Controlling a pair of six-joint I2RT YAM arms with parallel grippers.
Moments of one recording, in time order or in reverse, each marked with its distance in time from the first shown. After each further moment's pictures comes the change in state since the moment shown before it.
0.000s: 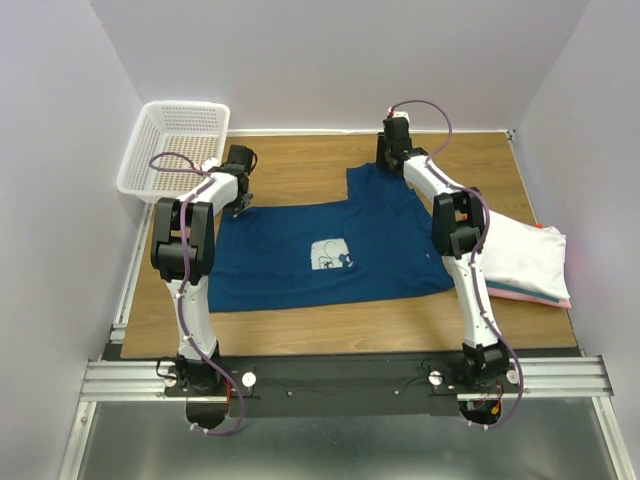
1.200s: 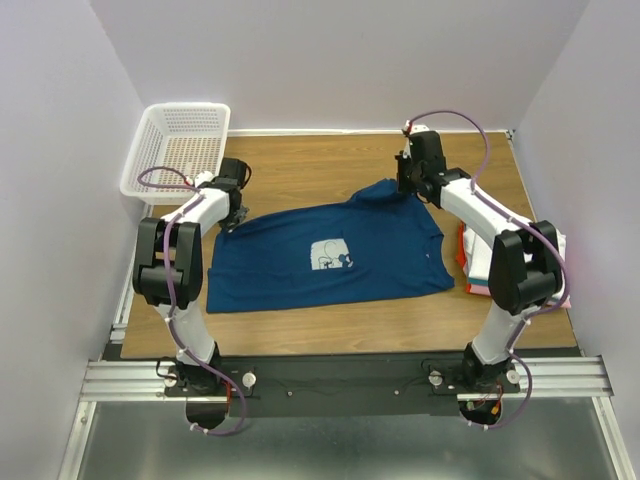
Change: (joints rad) left arm -0.005 -0.222 -0.249 0.019 0.041 -0.001; right arm 0.044 -0.803 -0.838 0.003 -0.117 -0.037
